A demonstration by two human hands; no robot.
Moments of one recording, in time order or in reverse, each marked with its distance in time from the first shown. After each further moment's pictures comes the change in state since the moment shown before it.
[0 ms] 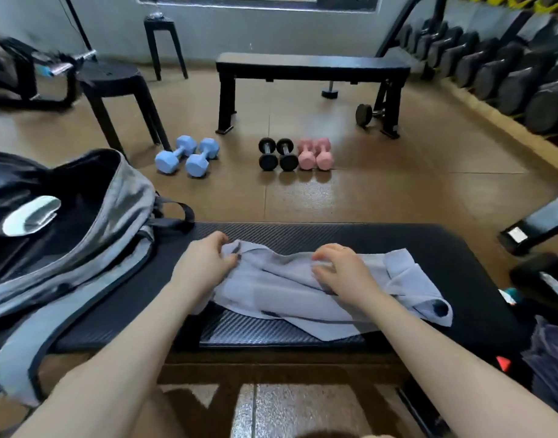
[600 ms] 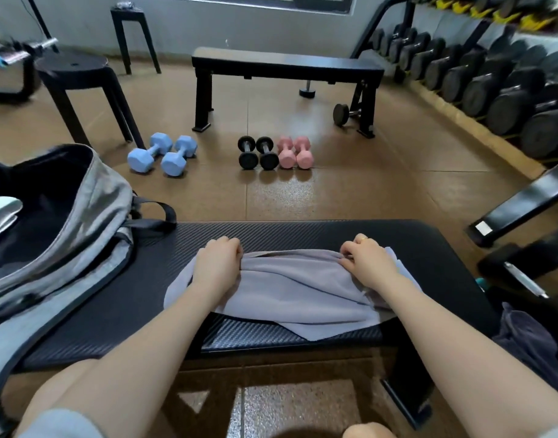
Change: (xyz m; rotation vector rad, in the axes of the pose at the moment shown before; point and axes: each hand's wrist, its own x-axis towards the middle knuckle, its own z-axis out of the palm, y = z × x) left_hand 0.031 0.001 0.057 0.215 0.048 0.260; right_hand 0.009 0.054 -0.025 -0.545 -0.047 0.210
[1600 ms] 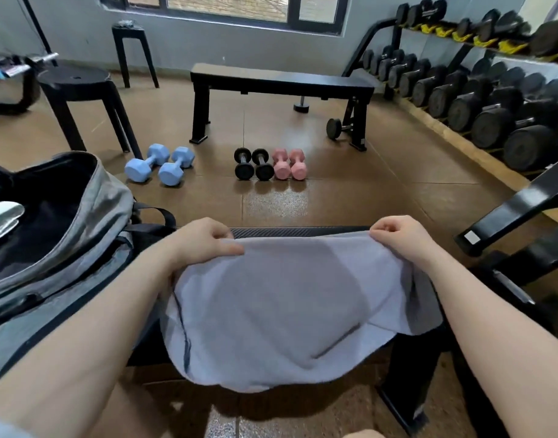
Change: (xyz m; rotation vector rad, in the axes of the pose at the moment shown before) left_hand 0.002 -0.007 -0.095 -0.326 -0.406 0.049; right_hand -0.012 0.043 -0.070 0.603 0.154 0.159
